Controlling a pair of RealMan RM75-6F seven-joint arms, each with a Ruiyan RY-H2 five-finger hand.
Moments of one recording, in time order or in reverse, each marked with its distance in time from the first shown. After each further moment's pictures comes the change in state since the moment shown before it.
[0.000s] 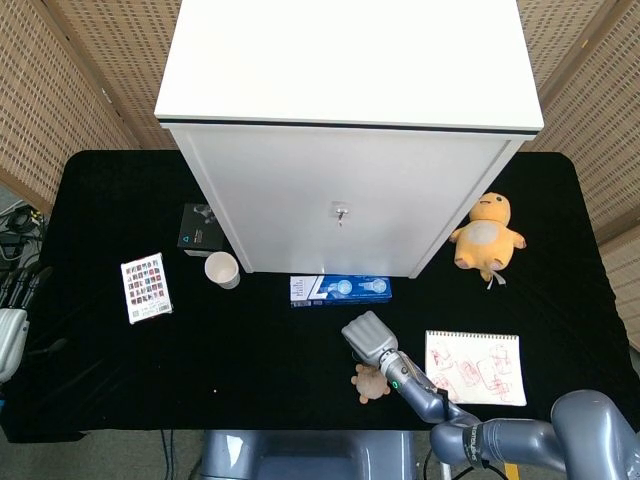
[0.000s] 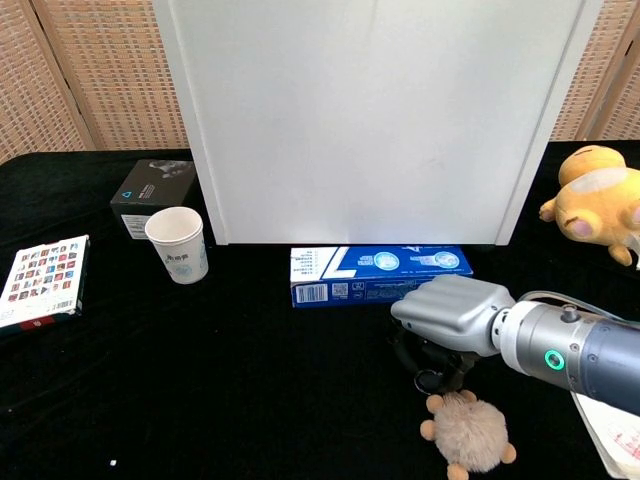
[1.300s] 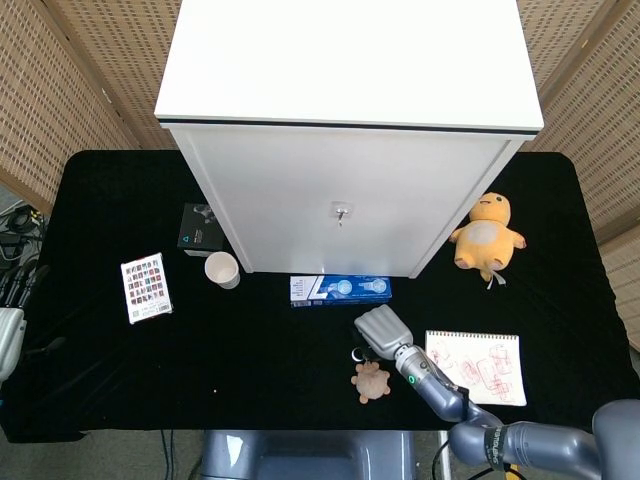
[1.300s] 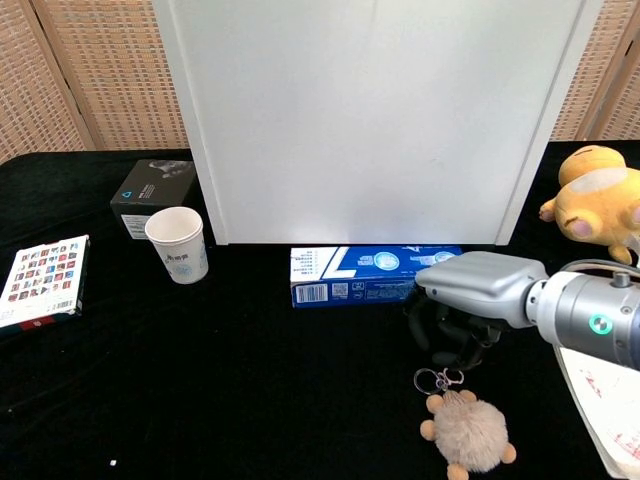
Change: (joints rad) left arm 0.004 0.000 -0.005 0.002 0.002 0.011 -0.005; right arm -0.069 0.110 0.070 -0.106 -0.053 -0.028 0.124
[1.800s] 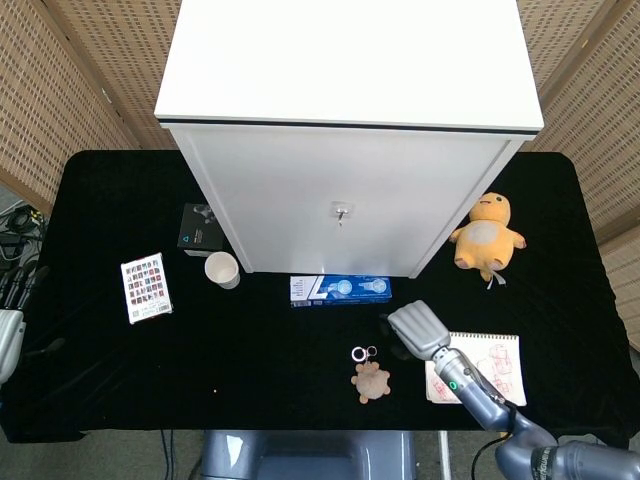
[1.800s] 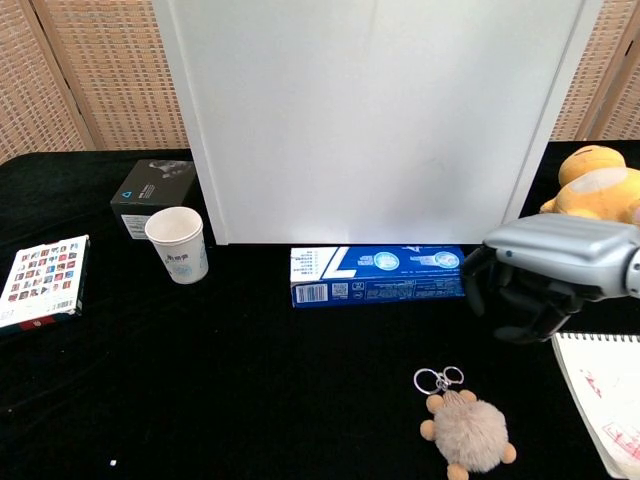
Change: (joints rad) left arm 0.006 0.002 0.001 -0.004 0.010 0.014 -0.002; right arm -0.114 0.181 -0.002 -0.098 -0.227 0.062 0.172
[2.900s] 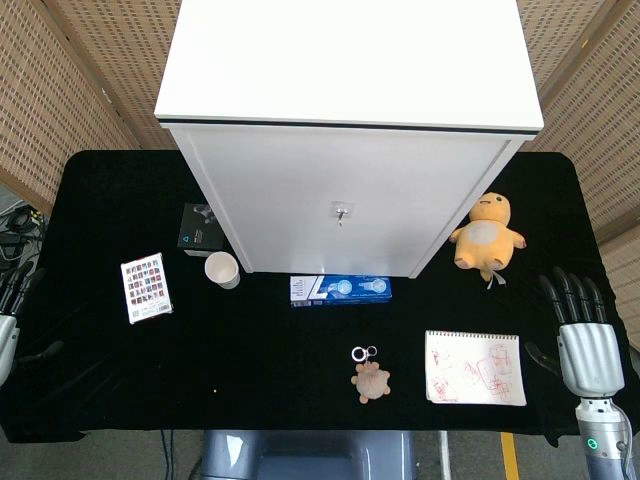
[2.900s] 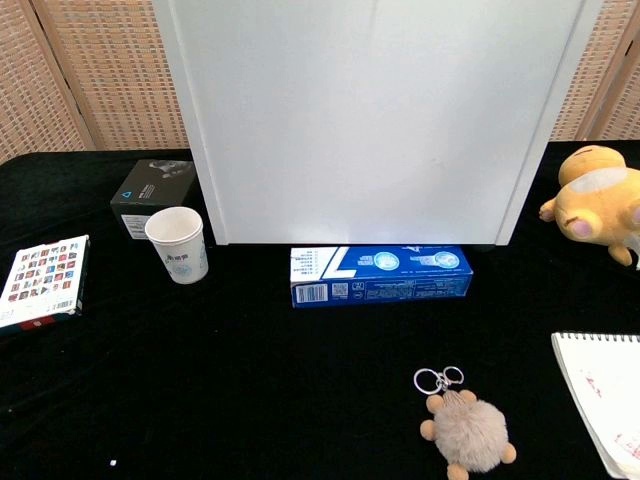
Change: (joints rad) left arm 0.021 0.030 0.015 -0.025 0.061 0.062 -0.042; right arm -0.436 0.176 -0.088 0.143 -0.213 0.814 0.269
